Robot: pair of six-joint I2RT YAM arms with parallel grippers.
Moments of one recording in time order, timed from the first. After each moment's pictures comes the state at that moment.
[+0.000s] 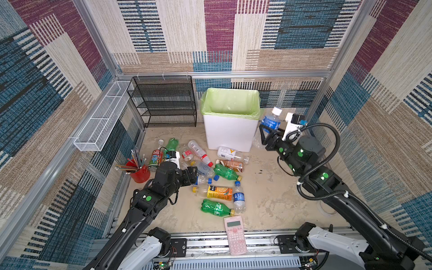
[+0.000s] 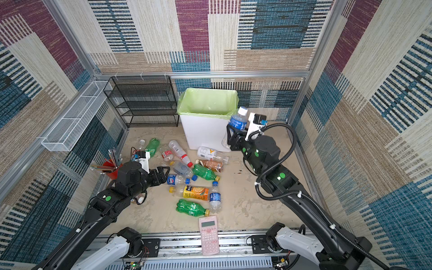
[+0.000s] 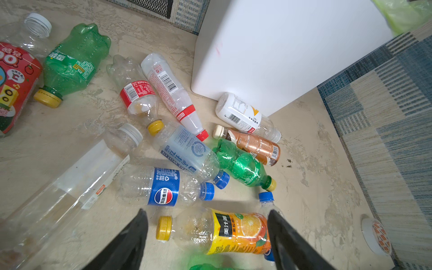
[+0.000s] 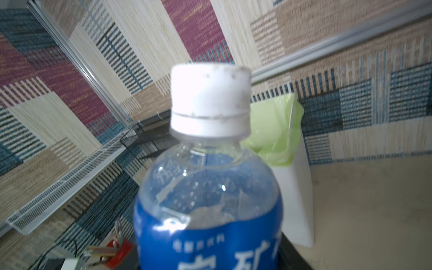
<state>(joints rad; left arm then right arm) -0.45 0.80 0.79 -0.55 -0.05 -0.55 0.58 1.10 1.23 -0.05 0.24 0.43</state>
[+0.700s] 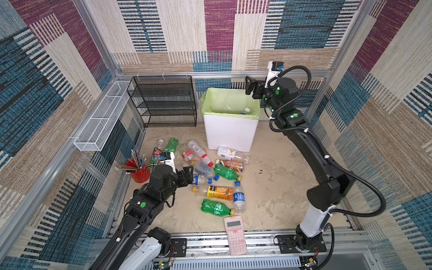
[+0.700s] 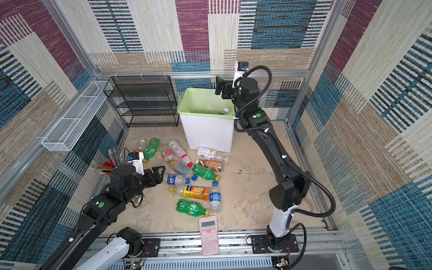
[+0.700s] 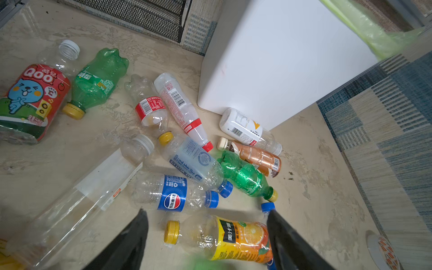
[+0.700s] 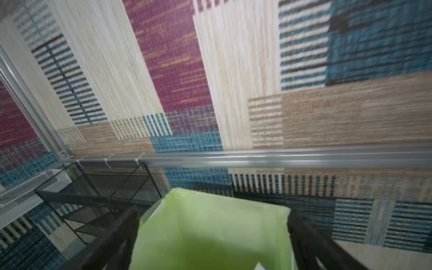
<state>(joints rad) -0.45 0.73 0.78 -0.57 -0.11 -0.55 0.39 1.66 1.94 -0.14 0.13 0.20</state>
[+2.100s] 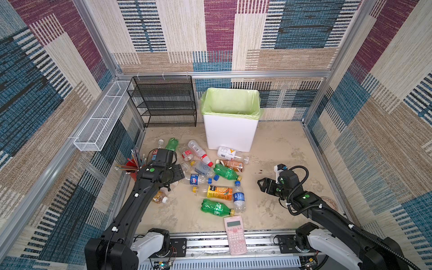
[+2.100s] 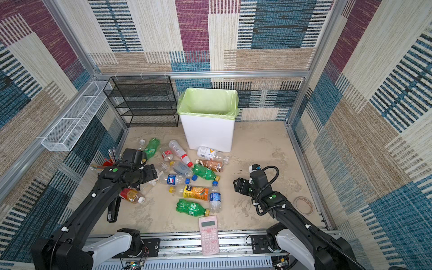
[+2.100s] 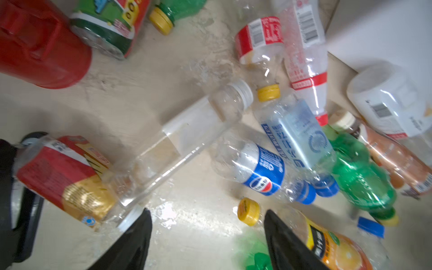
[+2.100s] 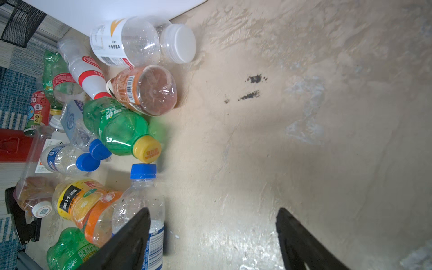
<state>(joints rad) -0.14 1.15 0.97 -0.91 -0.10 -0.53 0.41 0.91 0.40 -0.23 -0.11 0.67</state>
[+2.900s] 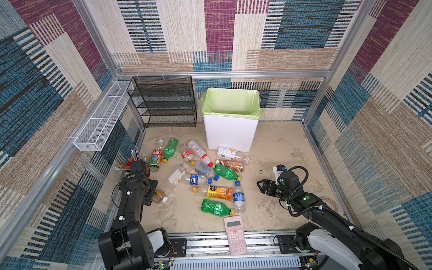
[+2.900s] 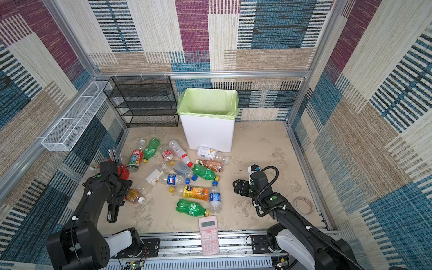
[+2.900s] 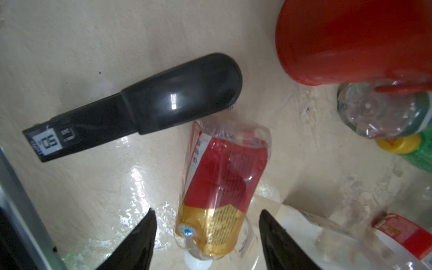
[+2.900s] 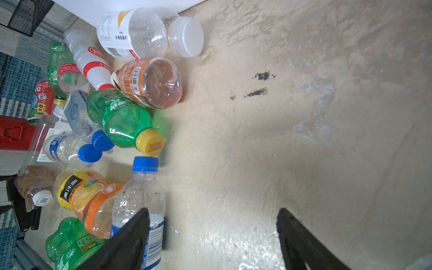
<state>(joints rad) 0.33 1.20 0.79 -0.88 -0.09 -1.10 0.41 0.90 0.38 -0.22 -0.13 0.63</state>
